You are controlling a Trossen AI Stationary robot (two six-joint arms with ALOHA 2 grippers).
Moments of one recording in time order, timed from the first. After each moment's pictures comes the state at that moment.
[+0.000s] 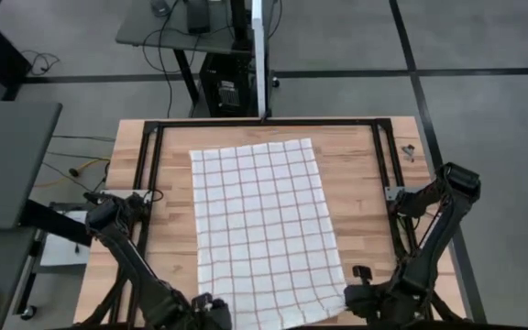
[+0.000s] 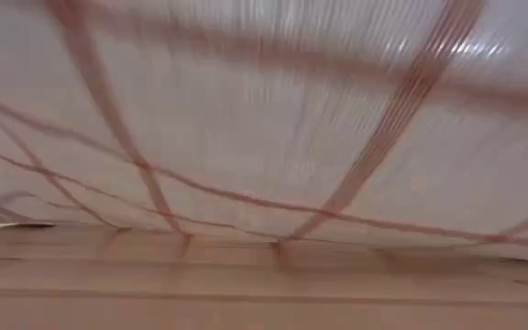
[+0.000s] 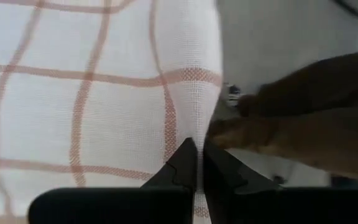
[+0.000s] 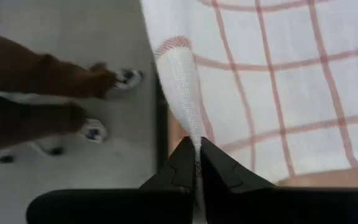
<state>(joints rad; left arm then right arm) -0.92 1.97 1.77 -0.73 -0.13 -1.19 1.05 1.63 1.22 -0.62 0.29 1.05</state>
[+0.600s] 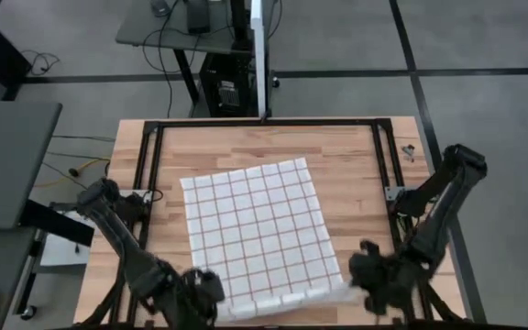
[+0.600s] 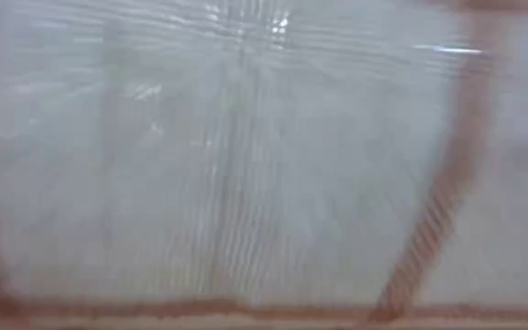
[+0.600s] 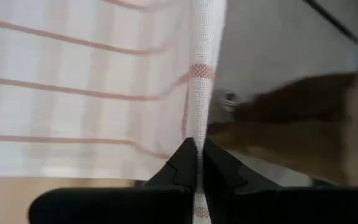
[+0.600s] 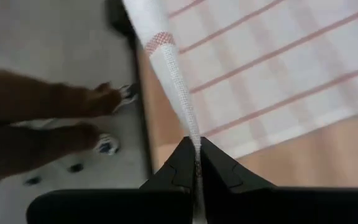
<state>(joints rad) -0.82 1.74 1.72 -1.02 -0.16 -1.17 0.88 1.38 1.22 -0.90 0.26 1.05</state>
